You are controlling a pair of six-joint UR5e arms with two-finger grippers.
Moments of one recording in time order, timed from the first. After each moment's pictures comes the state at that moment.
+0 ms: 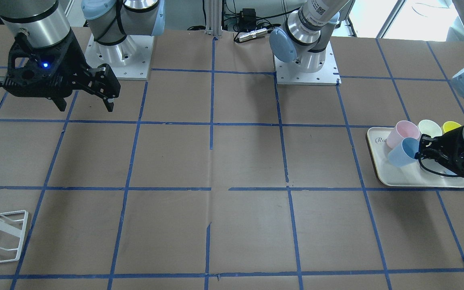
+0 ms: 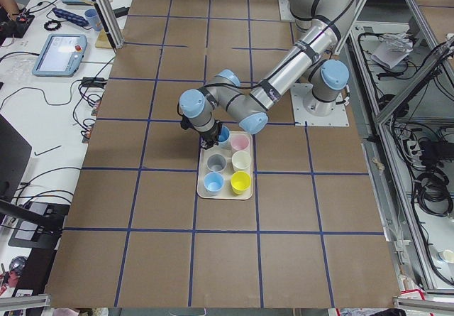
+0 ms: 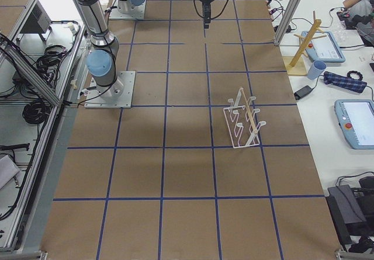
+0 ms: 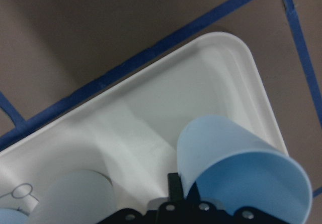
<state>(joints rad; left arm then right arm) -0.88 -1.94 -1.70 -1.30 1.64 1.18 1.57 -1.54 1.52 -1.59 -1.57 -0.01</state>
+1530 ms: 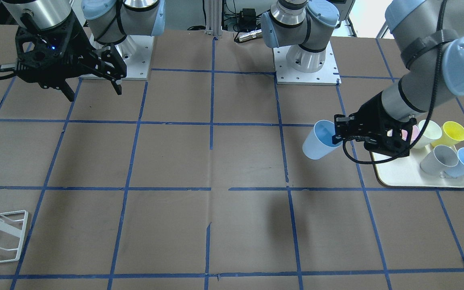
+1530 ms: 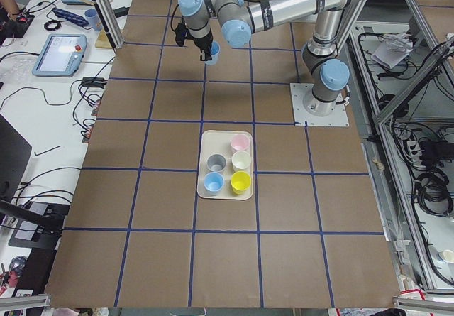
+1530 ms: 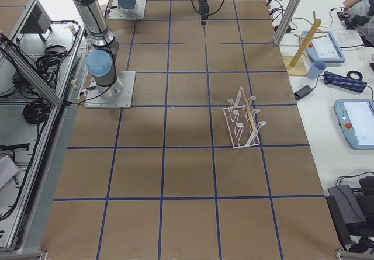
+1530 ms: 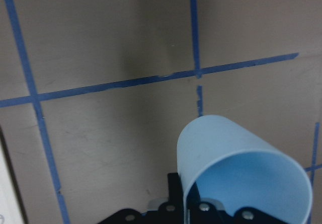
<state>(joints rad) -1.36 -1.69 -1.66 -1.56 1.33 0.31 1.57 -1.59 1.51 -1.53 -1.46 -0.21</state>
